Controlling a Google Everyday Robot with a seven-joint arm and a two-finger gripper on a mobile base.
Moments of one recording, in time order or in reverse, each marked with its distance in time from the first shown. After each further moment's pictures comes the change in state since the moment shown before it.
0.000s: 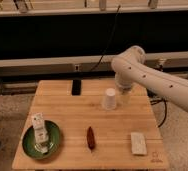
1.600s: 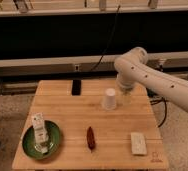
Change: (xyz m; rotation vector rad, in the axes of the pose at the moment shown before) arm 0.008 0.004 0.011 -0.016 -0.035 -0.042
